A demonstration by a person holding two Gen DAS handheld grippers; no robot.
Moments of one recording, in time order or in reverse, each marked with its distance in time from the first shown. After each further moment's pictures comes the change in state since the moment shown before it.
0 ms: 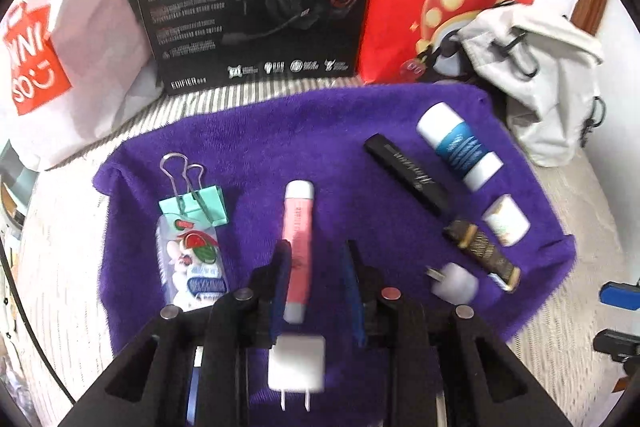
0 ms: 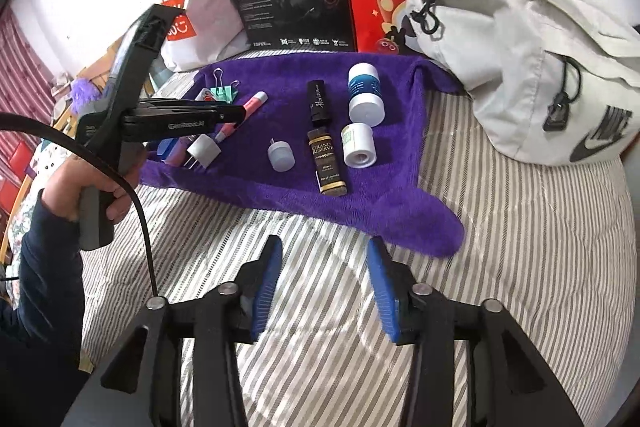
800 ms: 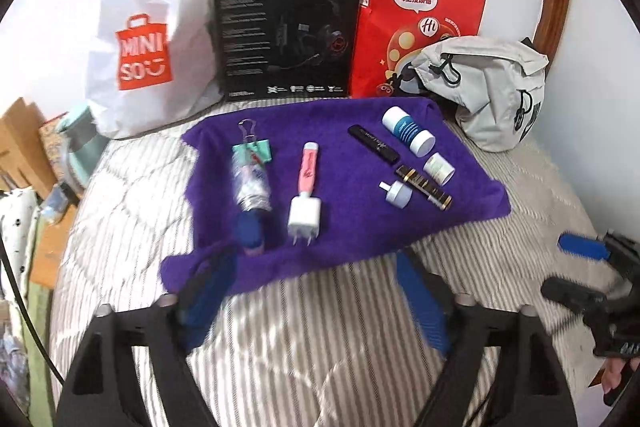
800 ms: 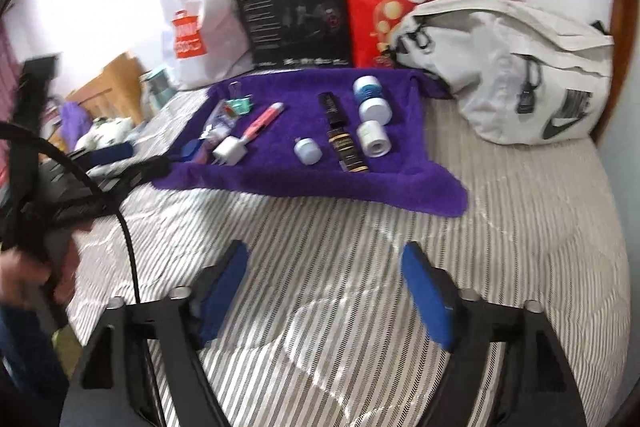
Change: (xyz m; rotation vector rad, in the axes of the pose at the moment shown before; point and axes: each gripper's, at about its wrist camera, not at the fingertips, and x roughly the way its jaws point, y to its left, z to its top) left arm -0.125 -0.002 -0.097 -0.032 -0.148 0.055; right arm -0.031 0.046 -0.041 0.060 -0.117 -0.092
